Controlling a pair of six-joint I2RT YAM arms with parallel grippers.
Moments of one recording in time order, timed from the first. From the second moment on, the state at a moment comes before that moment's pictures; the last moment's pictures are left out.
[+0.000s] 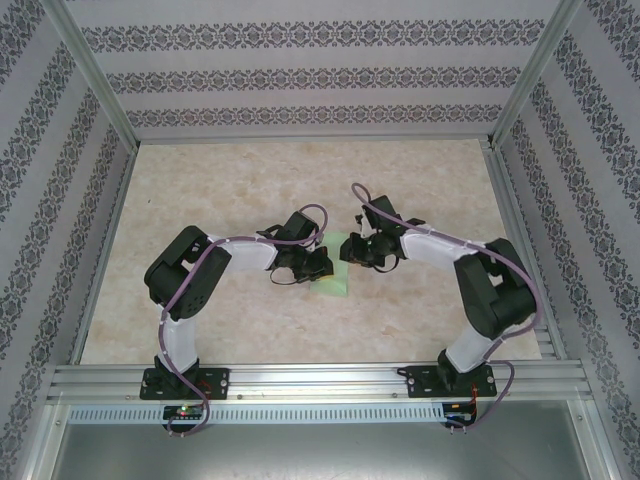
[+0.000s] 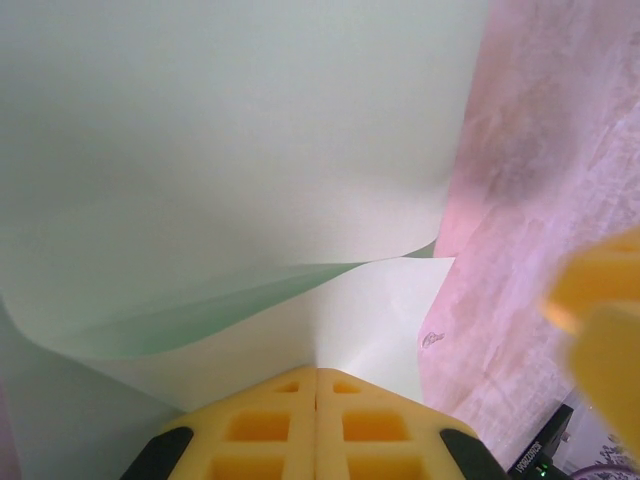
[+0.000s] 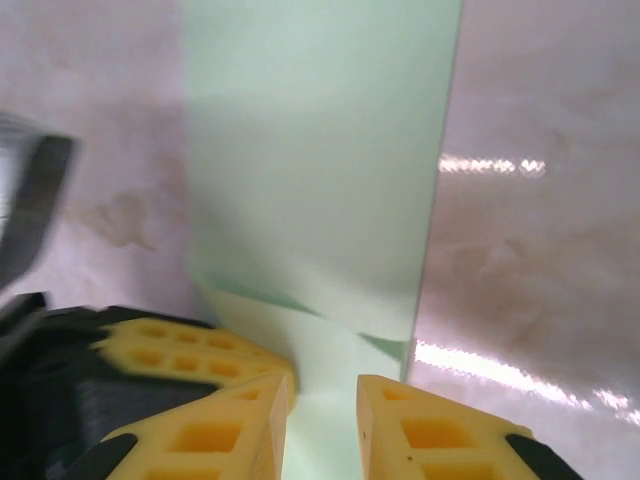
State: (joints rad) left arm -0.68 1.94 1.06 -0.13 0.52 -0.92; right arm 0.47 1.65 0.93 -0.36 -0.39 0.59
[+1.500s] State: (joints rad) left arm -0.68 1.94 1.06 -0.14 0.51 -0.95; right arm 0.60 1.61 0.75 -0.40 -0.41 0.61
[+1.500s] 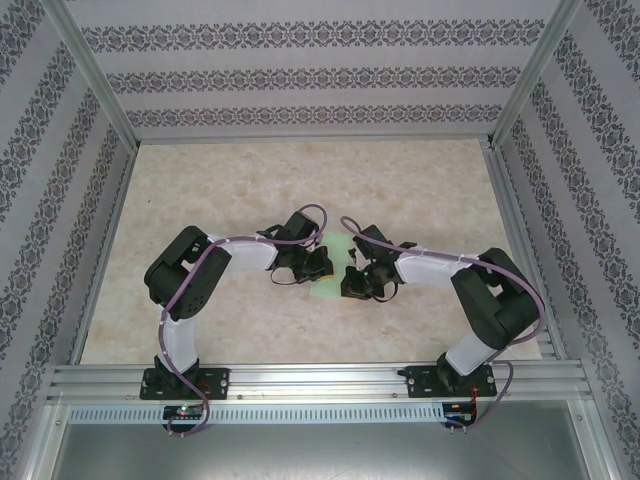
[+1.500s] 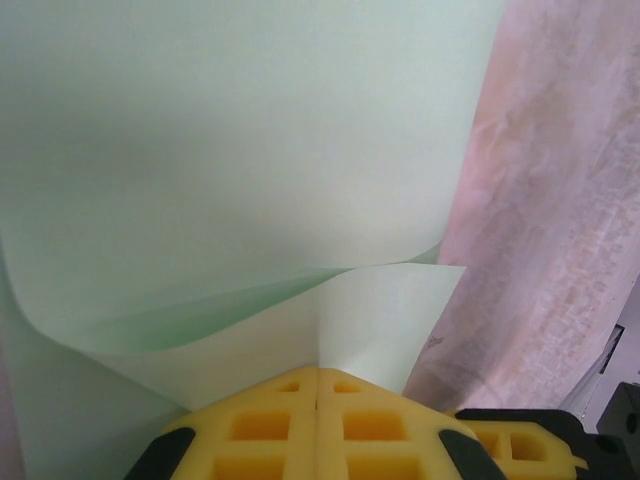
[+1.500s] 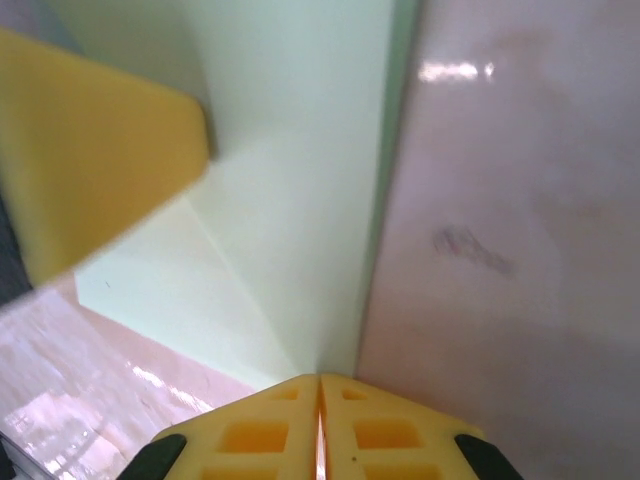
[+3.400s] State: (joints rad) left arm -0.68 1.90 0.96 0.01 0.50 -0.95; right arm 0.60 1.68 0.81 -0.37 -0.41 0.63
